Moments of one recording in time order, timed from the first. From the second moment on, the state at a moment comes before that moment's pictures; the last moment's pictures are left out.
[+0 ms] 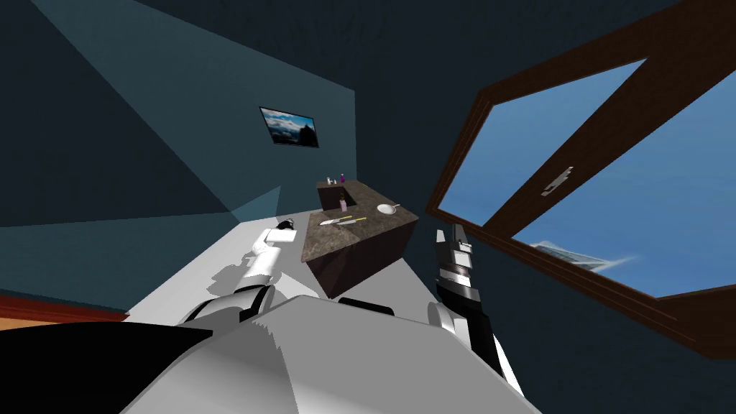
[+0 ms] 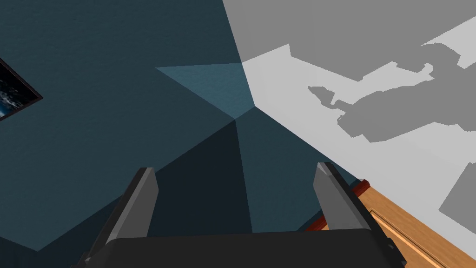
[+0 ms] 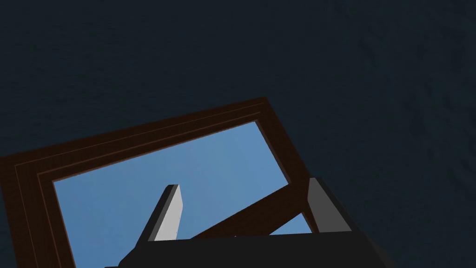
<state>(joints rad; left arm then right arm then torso) -0.23 0.47 0.49 -1.33 -0.20 0.73 0.15 0.54 0.01 0.03 -2.33 -0.03 -0.36 0.04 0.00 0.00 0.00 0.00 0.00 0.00</state>
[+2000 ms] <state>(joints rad) -0.57 0.69 0.69 -0.81 -0.18 1.23 0.26 0.54 0.01 0.03 -2.33 -0.03 -0.36 0.04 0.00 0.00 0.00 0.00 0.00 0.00</state>
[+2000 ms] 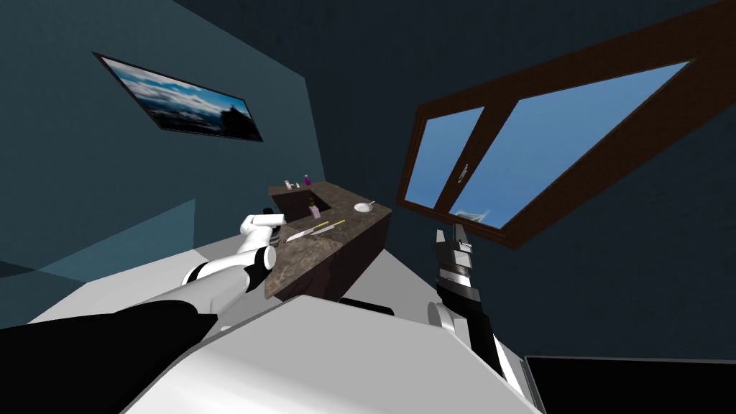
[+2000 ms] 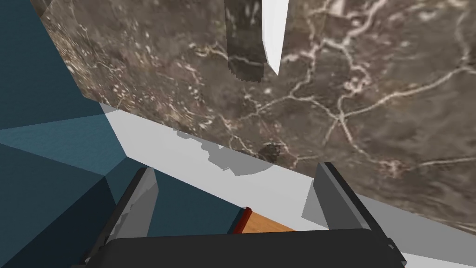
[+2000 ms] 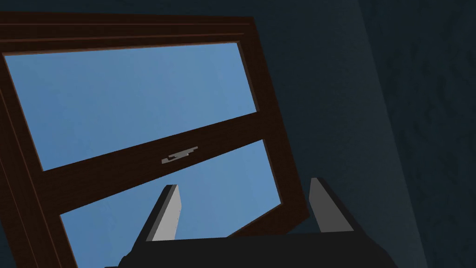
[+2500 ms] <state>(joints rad) -0.64 0.74 0.72 -0.68 -0.17 1.34 0.29 0.55 0.01 0.03 -2.33 -0.03 -0.36 0.04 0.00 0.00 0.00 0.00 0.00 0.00</state>
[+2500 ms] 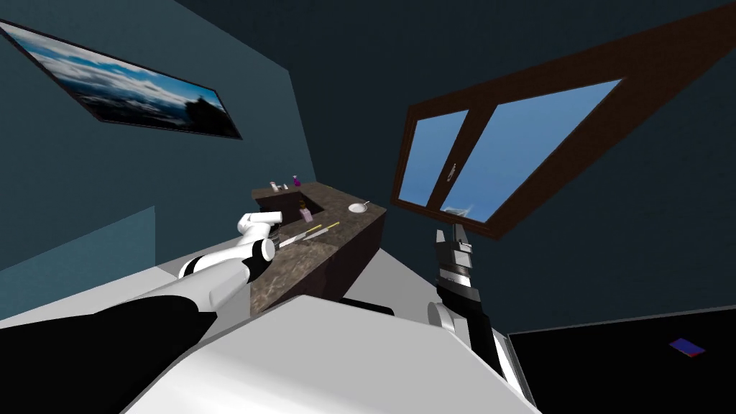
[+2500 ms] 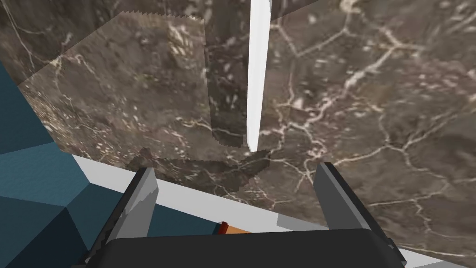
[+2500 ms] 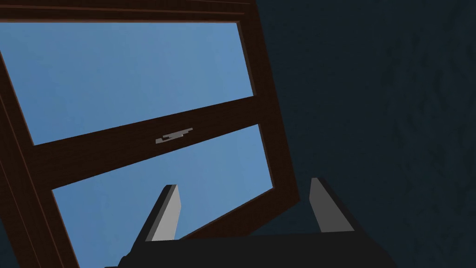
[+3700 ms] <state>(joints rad) -0.78 0.85 0.79 -0.42 -0.13 1.52 0.35 0.55 0.01 0.03 -2.33 -0.03 -0.36 0.04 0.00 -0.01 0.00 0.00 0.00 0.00</state>
